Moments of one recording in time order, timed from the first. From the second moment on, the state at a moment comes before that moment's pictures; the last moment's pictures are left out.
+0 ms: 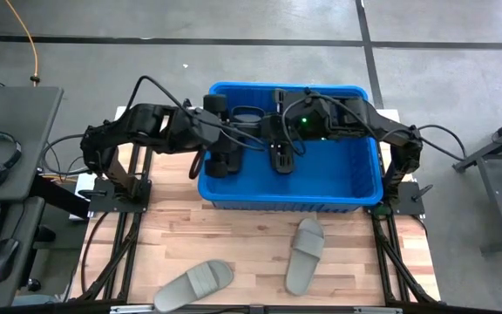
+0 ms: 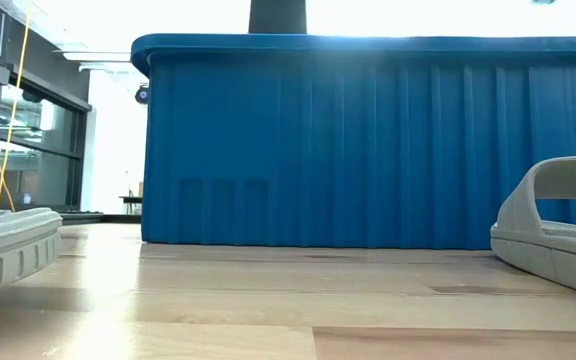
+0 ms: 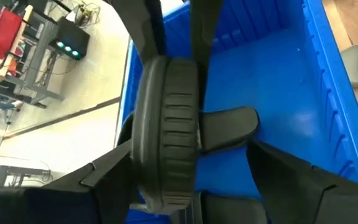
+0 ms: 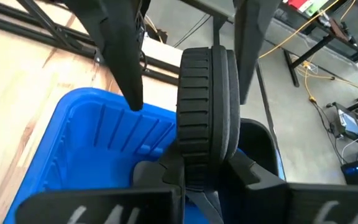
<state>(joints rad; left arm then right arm) 0.01 1.72 2.30 -1.31 -0.51 0.36 -0.01 1.80 2.34 -1.10 0.23 -0.39</state>
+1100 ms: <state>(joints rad) 0.00 1.72 2.30 -1.32 -0.57 0.37 -0.01 1.80 2.34 -1.13 0.18 -0.40</state>
